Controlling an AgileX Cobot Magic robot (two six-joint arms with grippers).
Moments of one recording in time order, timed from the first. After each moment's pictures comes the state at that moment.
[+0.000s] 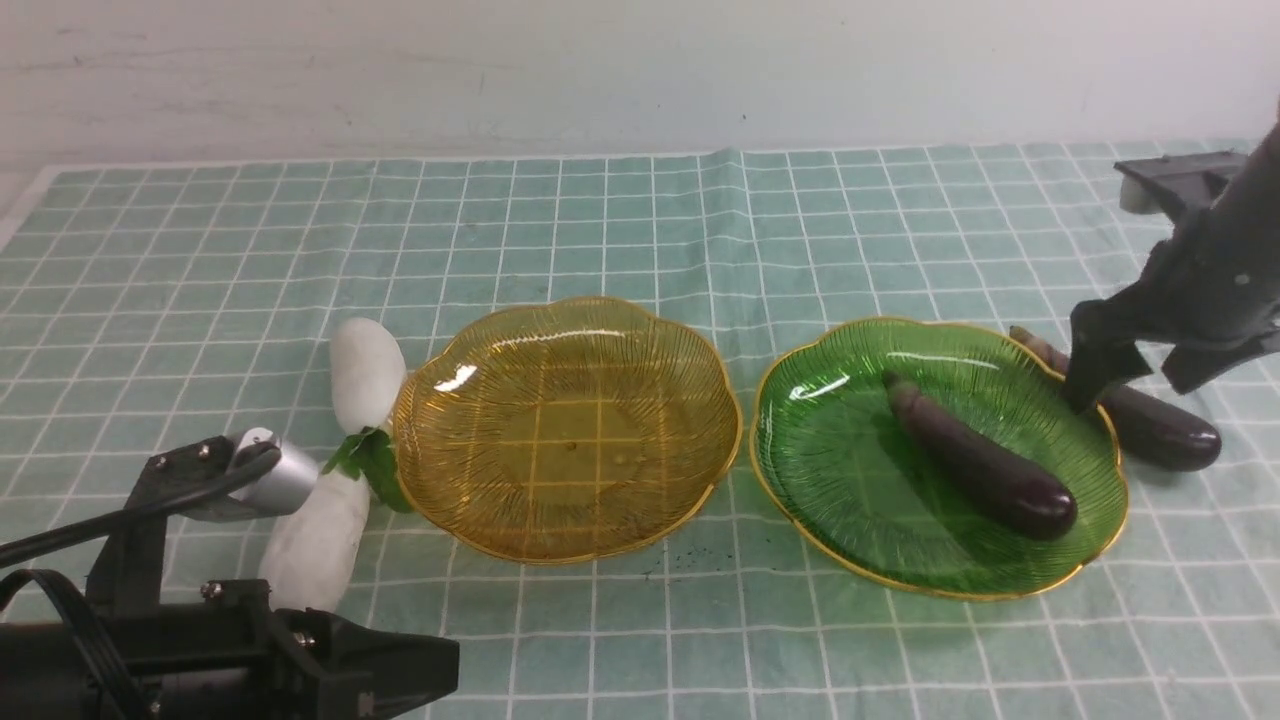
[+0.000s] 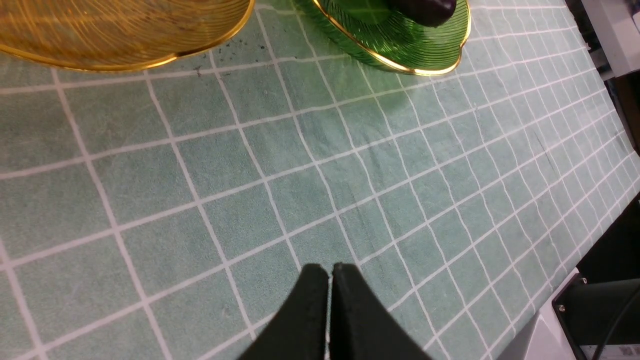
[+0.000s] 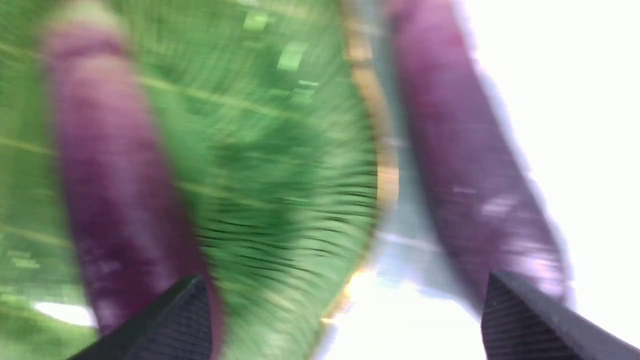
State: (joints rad) right arm -0.04 1.95 -1.56 0.12 1.17 -0.35; left arm -0.04 0.99 -0.43 -1.18 0.86 0.89
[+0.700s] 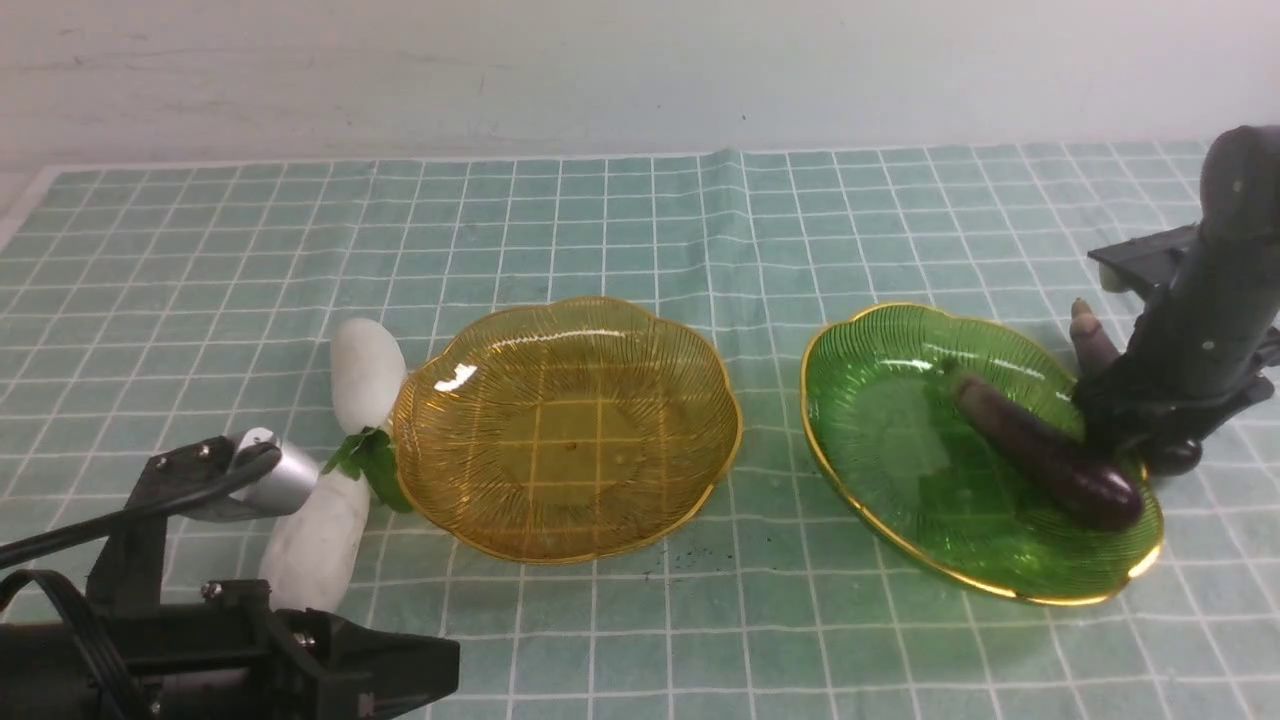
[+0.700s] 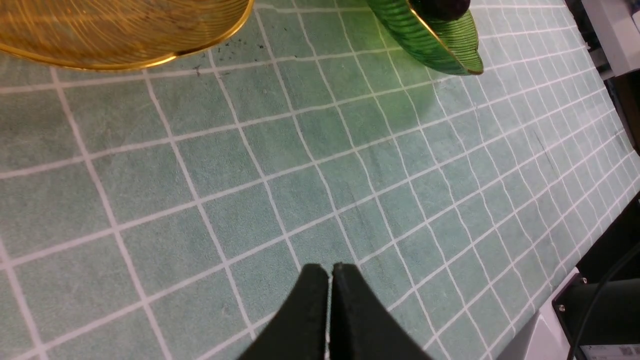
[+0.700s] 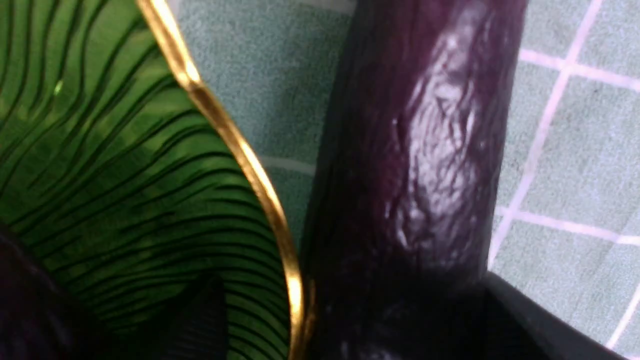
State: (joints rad) right arm -0.04 2.14 -1.58 -0.03 1.13 -0.27; left arm -0.04 0.99 -0.43 -1.18 0.86 0.89
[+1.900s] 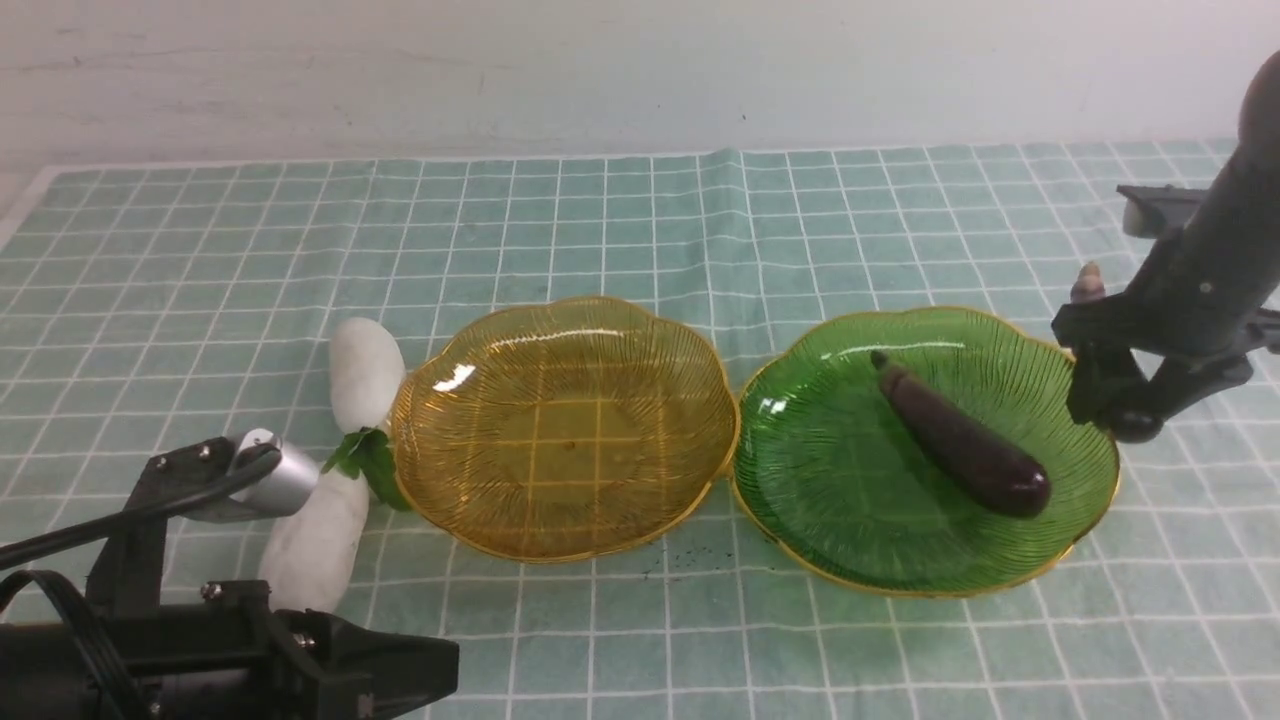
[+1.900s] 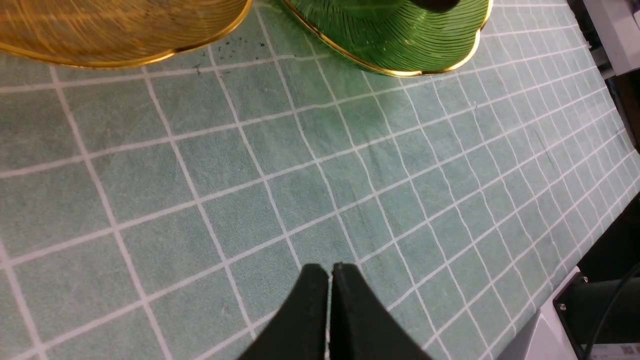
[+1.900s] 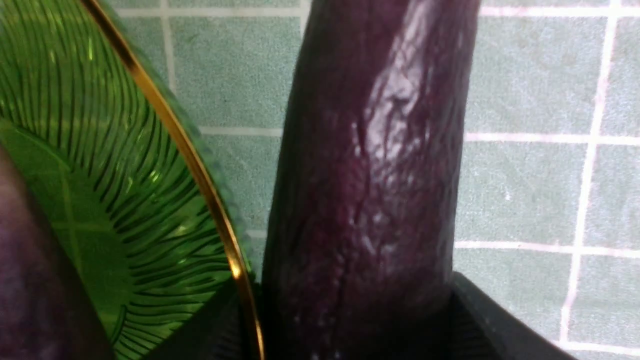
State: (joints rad) right arm -0.04 2.06 -1.63 0.16 1.23 -0.11; left arm -0.04 0.99 -0.43 -1.17 0.86 0.89
